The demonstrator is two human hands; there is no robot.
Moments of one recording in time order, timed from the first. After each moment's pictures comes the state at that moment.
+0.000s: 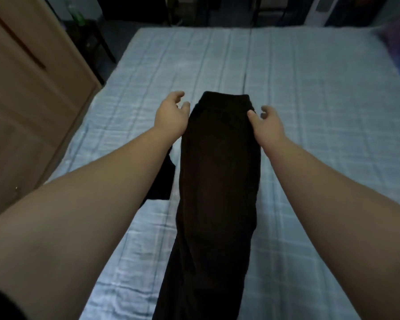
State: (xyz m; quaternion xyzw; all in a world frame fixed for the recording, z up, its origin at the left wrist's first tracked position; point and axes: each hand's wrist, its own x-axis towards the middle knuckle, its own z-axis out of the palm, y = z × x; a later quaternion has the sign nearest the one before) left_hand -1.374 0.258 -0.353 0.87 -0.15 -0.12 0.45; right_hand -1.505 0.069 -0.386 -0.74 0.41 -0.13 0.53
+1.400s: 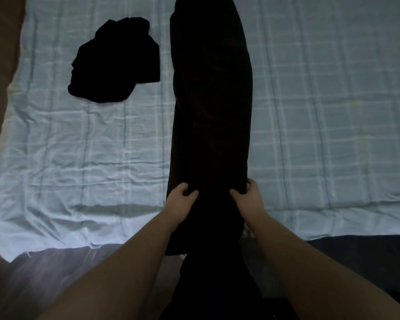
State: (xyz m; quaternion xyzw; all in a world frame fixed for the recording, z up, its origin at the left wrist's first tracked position) left_hand -1.759 0.588 -0.574 0.80 -0.03 -0.48 0.35; right_hand -1.892 0.438 -0.572 -0.57 0.59 0.05 0.57
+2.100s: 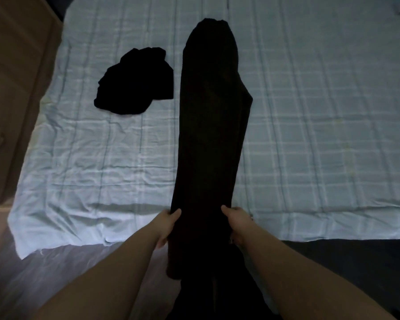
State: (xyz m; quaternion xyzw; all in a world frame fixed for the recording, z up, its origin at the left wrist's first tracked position) left_hand -1.760 0.668 -0.529 0.69 0.14 -0.59 0.40; right_hand -1.900 0.504 -0.559 -0.43 0.60 0.14 0.67
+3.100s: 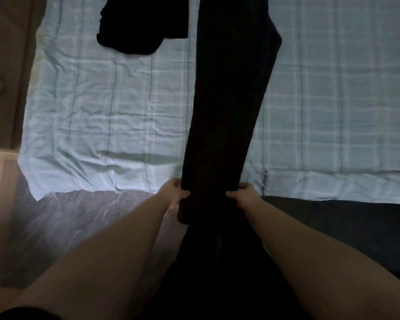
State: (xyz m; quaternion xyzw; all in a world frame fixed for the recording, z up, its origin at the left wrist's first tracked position) left_hand -1.794 0.722 -0.565 0.78 0.05 -0.55 0.29; right_hand -1.945 0.551 -0.601 -0.46 0.60 0.18 0.63
